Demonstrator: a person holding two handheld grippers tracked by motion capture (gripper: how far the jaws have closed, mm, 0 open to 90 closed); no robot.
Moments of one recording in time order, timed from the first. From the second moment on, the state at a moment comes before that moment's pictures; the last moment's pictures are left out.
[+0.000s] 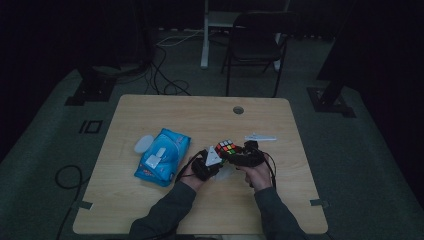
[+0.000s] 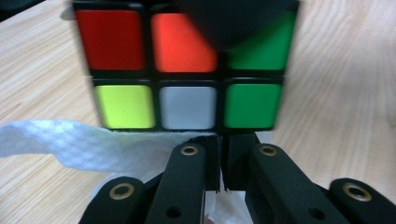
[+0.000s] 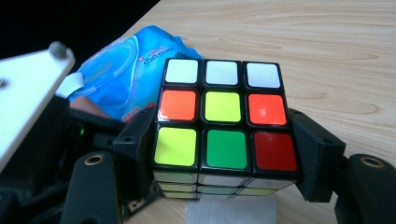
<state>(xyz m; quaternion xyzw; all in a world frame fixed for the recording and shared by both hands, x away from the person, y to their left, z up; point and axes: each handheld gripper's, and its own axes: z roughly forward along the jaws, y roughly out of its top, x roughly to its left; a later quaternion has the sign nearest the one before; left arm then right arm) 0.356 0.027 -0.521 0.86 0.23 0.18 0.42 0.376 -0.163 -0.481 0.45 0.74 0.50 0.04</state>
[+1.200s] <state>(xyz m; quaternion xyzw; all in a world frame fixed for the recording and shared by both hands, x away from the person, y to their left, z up) 0.361 0.038 -0.518 0.85 0.25 0.19 0.43 0.377 -0.166 -0.481 0.45 0.72 0.52 0.00</state>
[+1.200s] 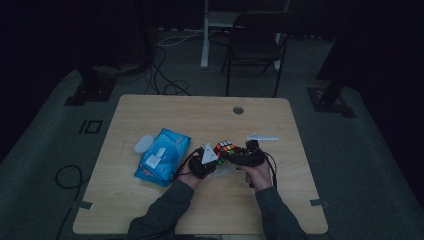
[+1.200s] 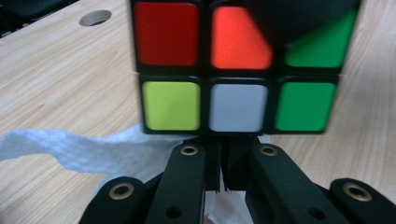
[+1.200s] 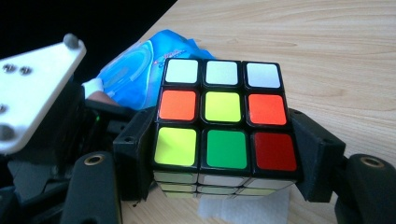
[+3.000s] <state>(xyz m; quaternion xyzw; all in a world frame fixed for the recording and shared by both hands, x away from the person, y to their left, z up) 0.358 0.082 -0.506 0.82 0.32 0.23 0.41 0.377 -0.170 -0.484 0.45 0.76 0.45 0.14</state>
